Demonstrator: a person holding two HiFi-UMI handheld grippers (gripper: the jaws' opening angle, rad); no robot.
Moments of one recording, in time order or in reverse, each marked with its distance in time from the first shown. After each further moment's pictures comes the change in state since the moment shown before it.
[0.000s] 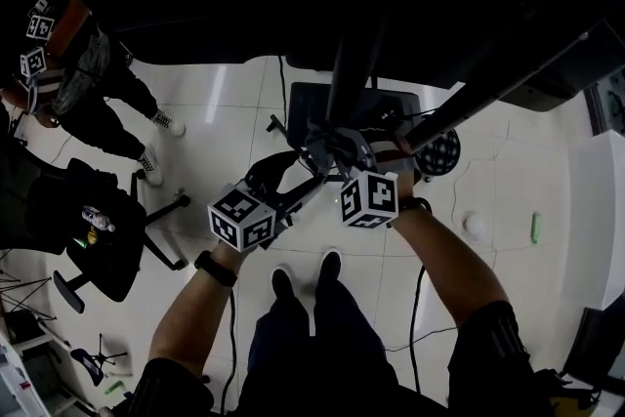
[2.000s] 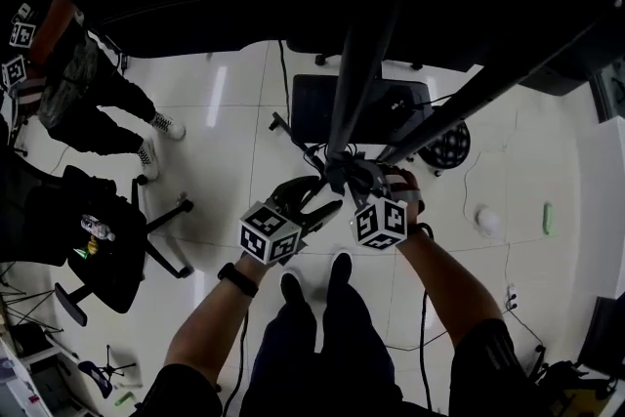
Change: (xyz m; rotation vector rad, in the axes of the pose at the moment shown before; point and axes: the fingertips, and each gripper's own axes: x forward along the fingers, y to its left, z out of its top) left arm 0.024 0.003 -0.106 -0.033 0.125 -0.062; right arm 0.022 0.114 -0.076 0.211 0.055 0.030
